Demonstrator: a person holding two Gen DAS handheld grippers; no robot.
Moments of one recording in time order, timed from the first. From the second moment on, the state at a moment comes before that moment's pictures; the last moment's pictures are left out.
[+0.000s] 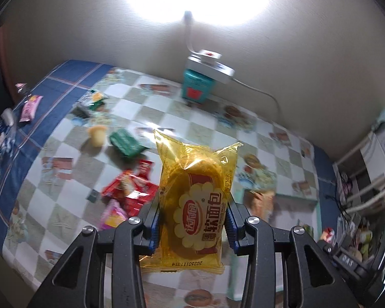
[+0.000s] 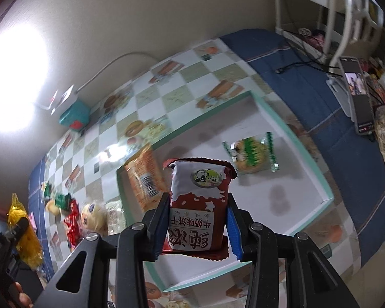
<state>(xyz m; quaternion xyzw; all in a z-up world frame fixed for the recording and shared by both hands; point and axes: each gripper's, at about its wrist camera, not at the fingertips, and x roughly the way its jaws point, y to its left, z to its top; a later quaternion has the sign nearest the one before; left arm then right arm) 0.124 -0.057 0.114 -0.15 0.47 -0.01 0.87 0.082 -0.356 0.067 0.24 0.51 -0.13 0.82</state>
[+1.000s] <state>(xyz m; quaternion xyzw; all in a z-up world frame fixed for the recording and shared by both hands) 0.112 -0.244 0.044 -0.01 0.57 -0.15 0.80 0.060 -0.446 -0.004 0.29 0.56 -0.23 0.74</state>
